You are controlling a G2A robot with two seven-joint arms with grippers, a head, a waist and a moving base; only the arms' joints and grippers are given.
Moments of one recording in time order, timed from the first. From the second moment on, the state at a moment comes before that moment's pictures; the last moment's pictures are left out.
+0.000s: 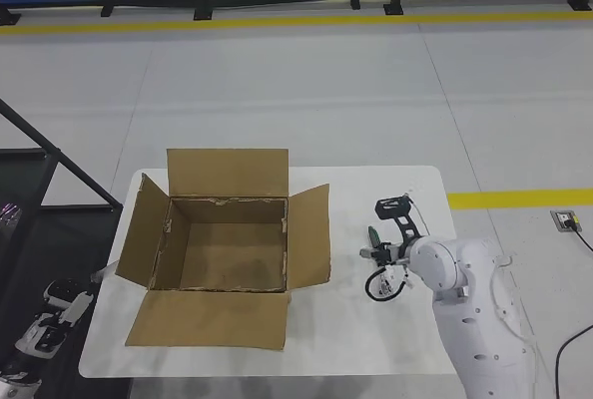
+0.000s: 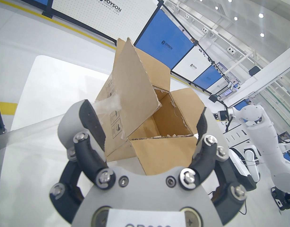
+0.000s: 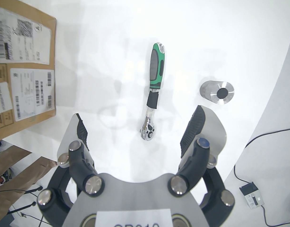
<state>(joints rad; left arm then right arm) 1.74 -0.98 -2.02 -1.70 0.20 -0.73 -0.19 -0.80 -1.45 1.39 -1.46 -1.30 -0.05 1.26</state>
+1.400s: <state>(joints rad) 1.75 -0.98 -2.01 -1.72 0.17 -0.74 -0.21 -0.44 -1.47 1.25 -0.71 -1.20 -0.02 1.10</state>
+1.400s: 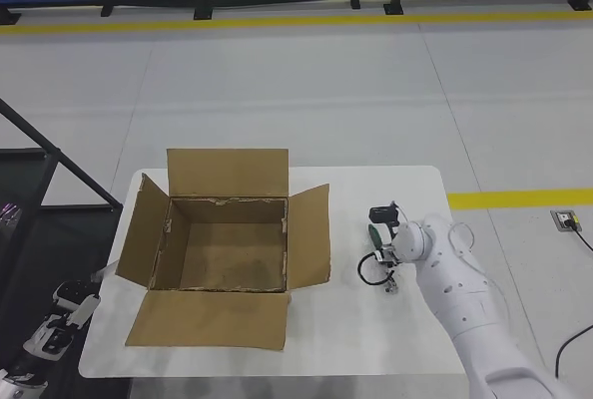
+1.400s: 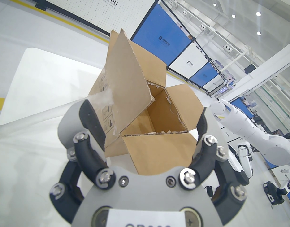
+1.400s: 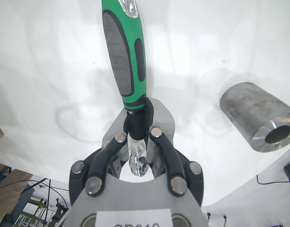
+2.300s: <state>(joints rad) 1.80 -1.00 -2.03 -1.67 0.08 -0.74 -0.18 -0.59 -1.48 0.96 -1.71 -1.28 -0.09 0.87</state>
